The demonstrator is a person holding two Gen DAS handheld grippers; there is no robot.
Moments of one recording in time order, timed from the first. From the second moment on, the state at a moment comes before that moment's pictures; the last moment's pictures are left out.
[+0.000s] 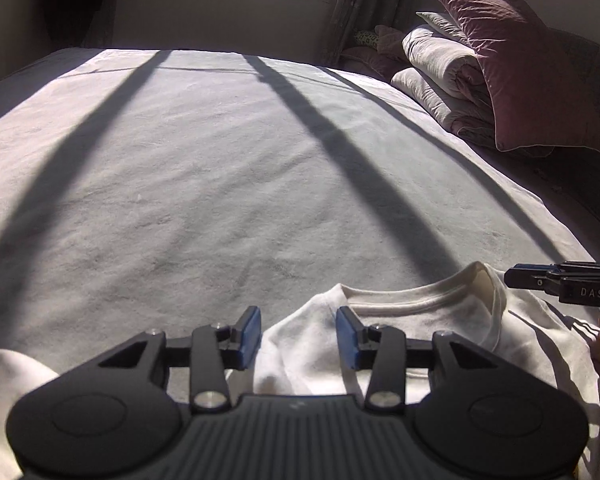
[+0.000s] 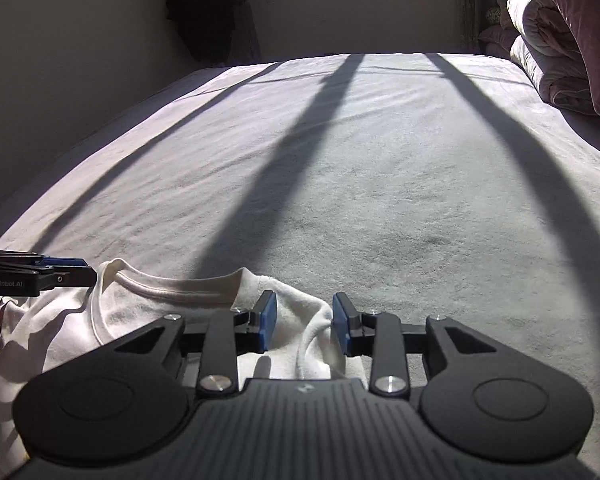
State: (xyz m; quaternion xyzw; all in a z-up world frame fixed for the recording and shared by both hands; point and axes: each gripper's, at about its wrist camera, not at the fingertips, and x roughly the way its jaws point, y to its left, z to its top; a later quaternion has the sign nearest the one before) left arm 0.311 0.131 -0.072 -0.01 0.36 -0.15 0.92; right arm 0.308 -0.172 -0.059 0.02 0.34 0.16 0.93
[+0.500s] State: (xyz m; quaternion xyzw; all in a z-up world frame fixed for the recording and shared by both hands) left arm 0.302 0.076 -0.058 0.16 0.31 -0.08 0.93; right arm 0.304 -0.148 -0.053 -0.05 0.34 0.13 0.93
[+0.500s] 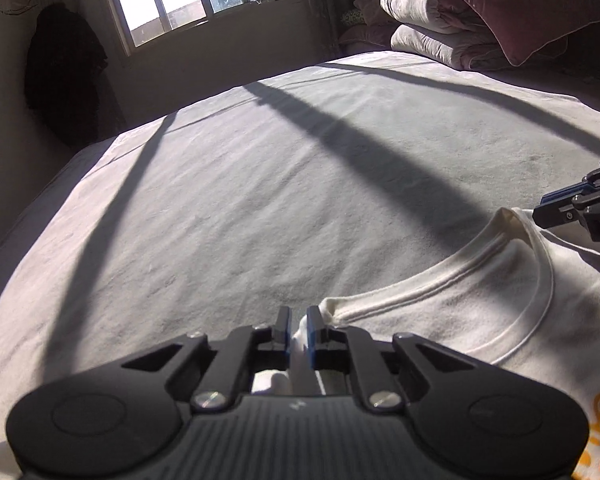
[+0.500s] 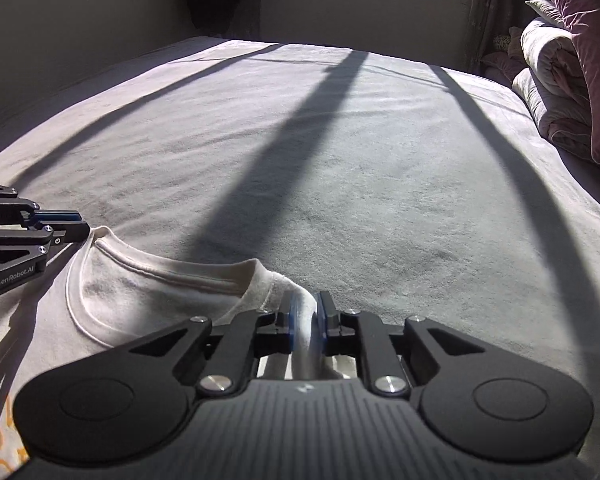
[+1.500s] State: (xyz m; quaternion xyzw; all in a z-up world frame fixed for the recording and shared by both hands) left arm 0.227 -0.147 -0.040 0.11 0.32 -0.41 0.85; right arm 0.165 -0.430 -0.001 0.00 0.40 -0.04 0.91
